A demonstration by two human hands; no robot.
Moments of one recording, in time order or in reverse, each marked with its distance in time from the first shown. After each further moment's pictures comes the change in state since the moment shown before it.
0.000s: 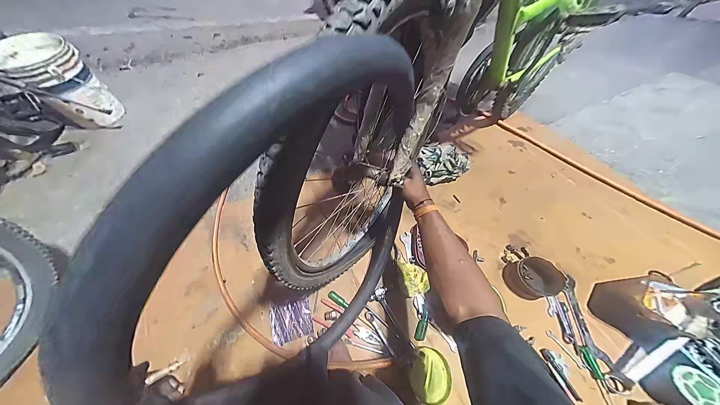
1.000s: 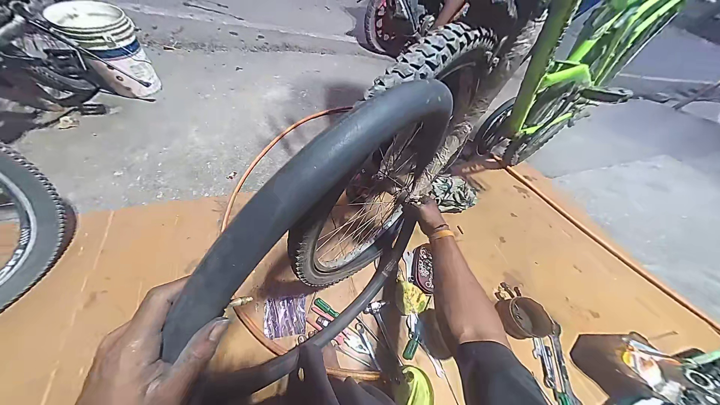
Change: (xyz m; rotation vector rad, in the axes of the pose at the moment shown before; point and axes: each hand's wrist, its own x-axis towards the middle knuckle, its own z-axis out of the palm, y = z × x) left_hand 0.067 0.076 0.017 0.411 -0.261 -0.046; right_hand -0.014 0.004 -0.010 -0.019 -0.080 0.201
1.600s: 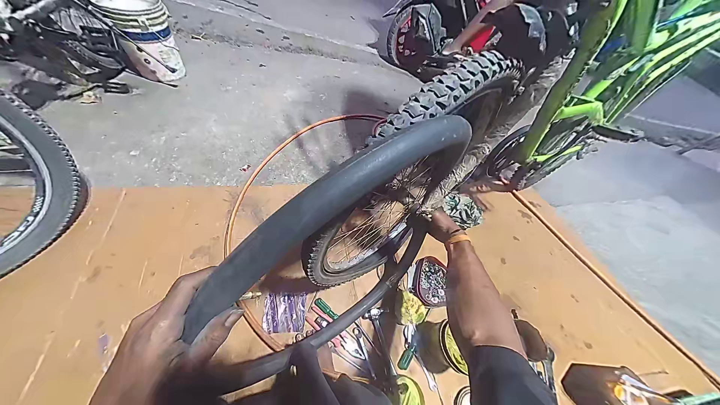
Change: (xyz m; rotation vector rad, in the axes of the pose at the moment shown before) left_hand -0.014 -0.012 0.005 0.089 0.057 -0.097; right_hand 0.010 -0.023 -0.012 0.058 -0.274 0.137
